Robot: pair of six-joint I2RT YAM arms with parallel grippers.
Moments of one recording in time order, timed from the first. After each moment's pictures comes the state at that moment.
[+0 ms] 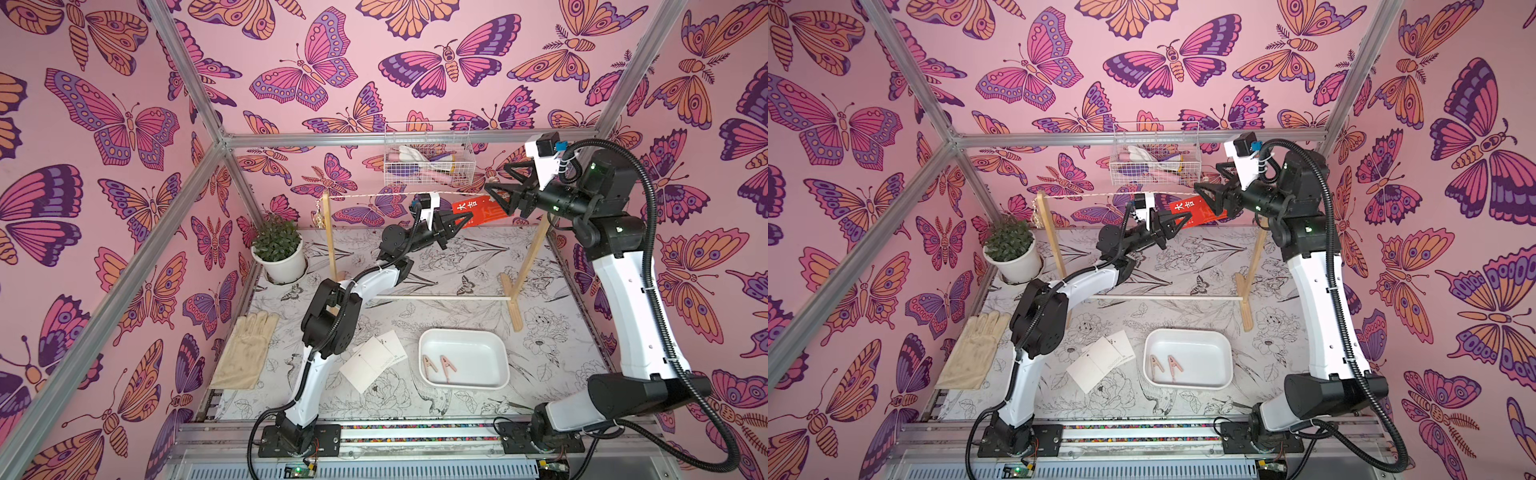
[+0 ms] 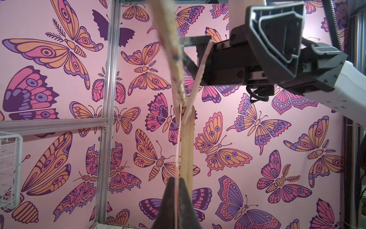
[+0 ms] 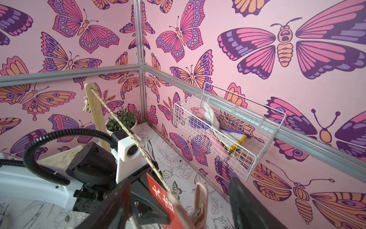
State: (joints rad) left arm -0.61 2.23 1.78 1.17 0.76 -0.57; right arm 0.09 1.52 1.96 -0.53 -0.74 -0.17
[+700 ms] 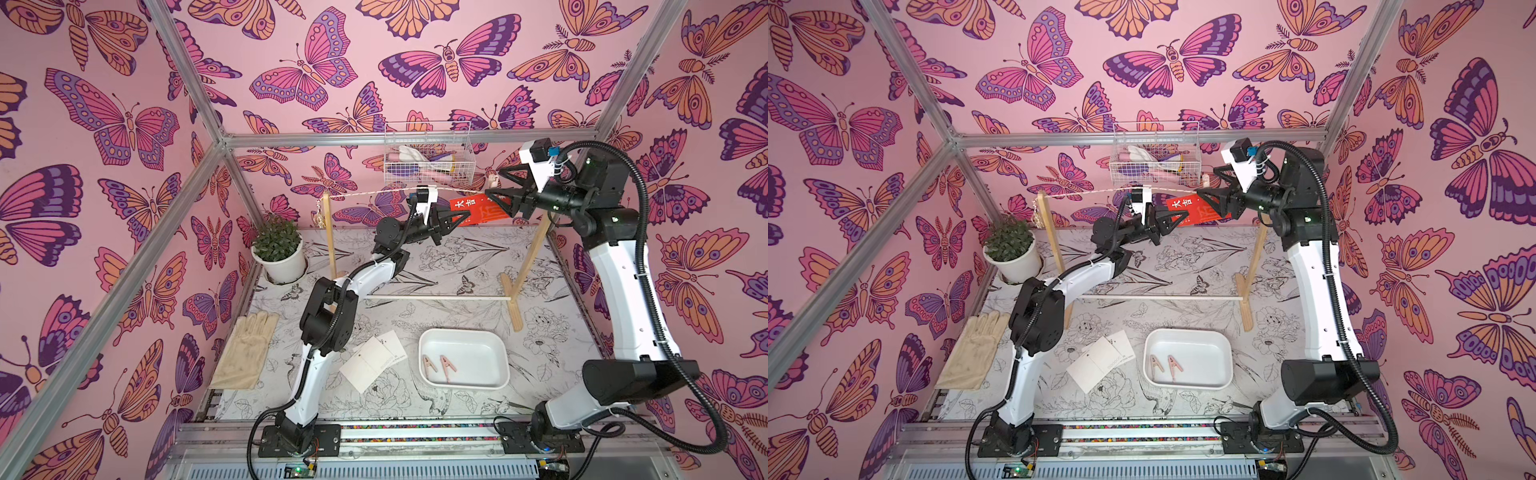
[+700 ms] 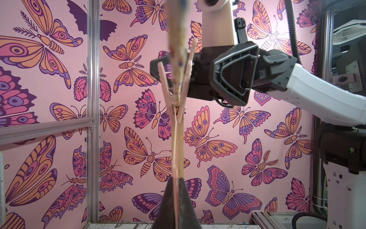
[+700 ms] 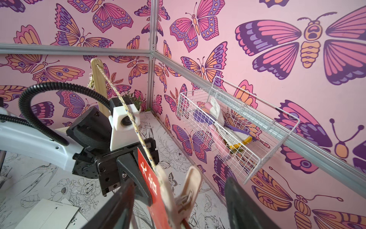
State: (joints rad) left arm -0.57 2.24 1.85 1.14 0.90 -0.61; right arm 0.04 1.61 2.01 -0.58 -0.89 -0.33
